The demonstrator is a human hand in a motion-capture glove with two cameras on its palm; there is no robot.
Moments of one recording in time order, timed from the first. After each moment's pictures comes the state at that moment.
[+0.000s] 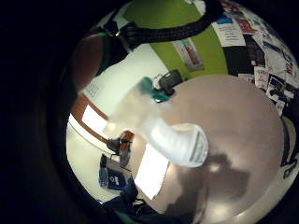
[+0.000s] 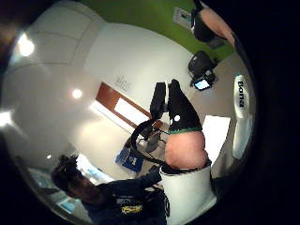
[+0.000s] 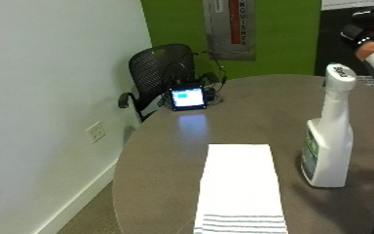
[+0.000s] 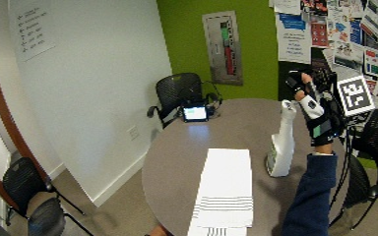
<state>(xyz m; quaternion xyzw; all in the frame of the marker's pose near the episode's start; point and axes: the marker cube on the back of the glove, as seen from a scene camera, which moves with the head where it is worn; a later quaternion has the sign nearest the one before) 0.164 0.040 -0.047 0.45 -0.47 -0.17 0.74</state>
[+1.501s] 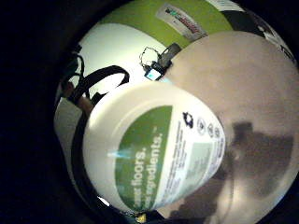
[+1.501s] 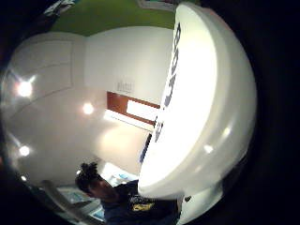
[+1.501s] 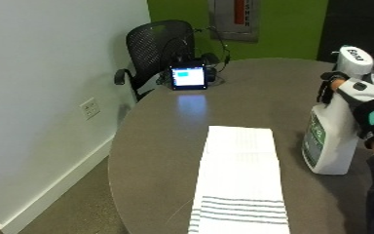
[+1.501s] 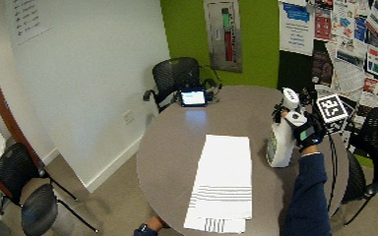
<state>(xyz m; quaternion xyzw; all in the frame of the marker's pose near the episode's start) 0.176 -0.061 0.006 0.32 -0.59 -0.17 0.72</state>
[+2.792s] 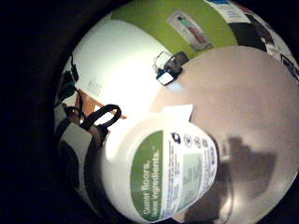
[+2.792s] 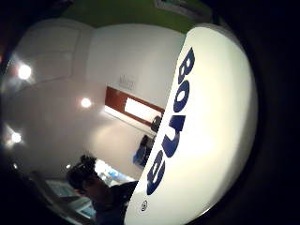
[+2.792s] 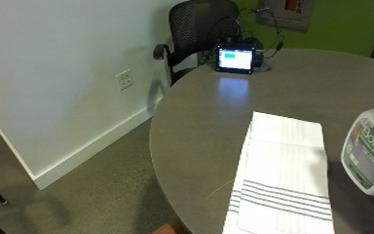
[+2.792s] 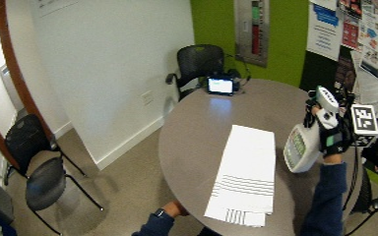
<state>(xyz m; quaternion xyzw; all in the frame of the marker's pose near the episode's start) 0.214 0.024 -0.001 0.43 -0.60 -0.11 0.66</state>
